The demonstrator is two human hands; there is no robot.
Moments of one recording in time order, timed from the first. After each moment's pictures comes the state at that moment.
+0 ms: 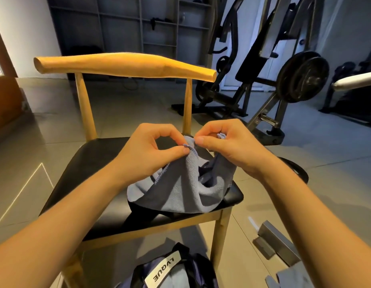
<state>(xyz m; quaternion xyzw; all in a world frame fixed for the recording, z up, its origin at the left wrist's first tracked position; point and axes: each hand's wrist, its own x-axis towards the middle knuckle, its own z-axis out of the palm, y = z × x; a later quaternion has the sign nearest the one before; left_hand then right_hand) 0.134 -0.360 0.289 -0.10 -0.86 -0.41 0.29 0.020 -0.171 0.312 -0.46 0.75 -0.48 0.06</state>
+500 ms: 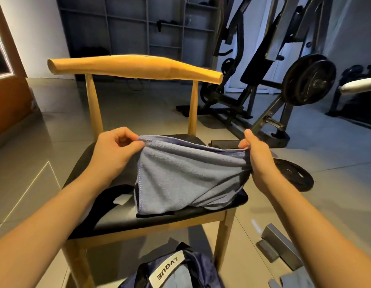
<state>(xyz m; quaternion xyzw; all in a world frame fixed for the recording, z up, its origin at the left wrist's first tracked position) 0.143 -0.438 0.245 0.11 -0.77 -0.49 0.39 -0.021 -0.158 0.261 -0.11 0.74 -0.66 0.04</state>
